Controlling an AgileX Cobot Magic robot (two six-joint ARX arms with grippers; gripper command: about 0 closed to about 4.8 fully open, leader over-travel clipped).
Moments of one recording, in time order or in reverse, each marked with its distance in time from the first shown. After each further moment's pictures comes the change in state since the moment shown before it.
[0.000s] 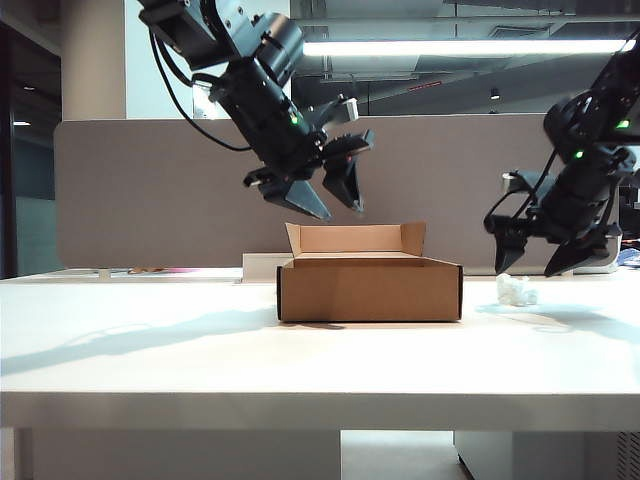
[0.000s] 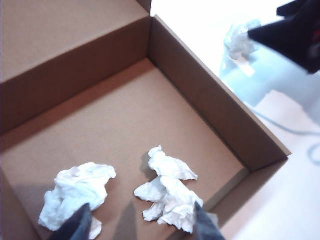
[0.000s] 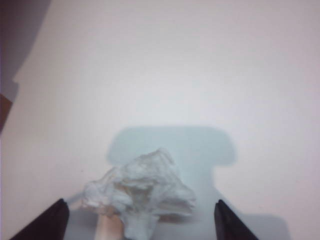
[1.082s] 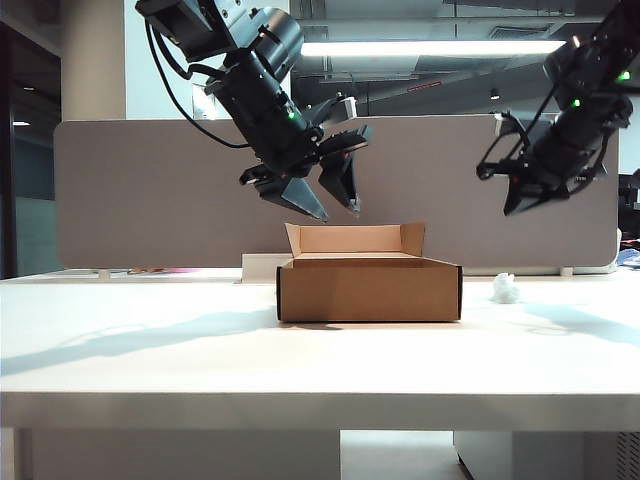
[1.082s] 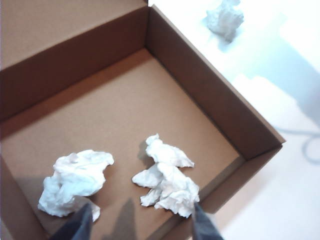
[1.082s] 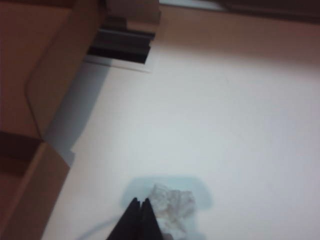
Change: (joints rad) left arm 0.000 -0.013 0.000 -0.047 0.000 0.000; right arm 0.016 -0.109 0.013 0.072 -0.027 -0.043
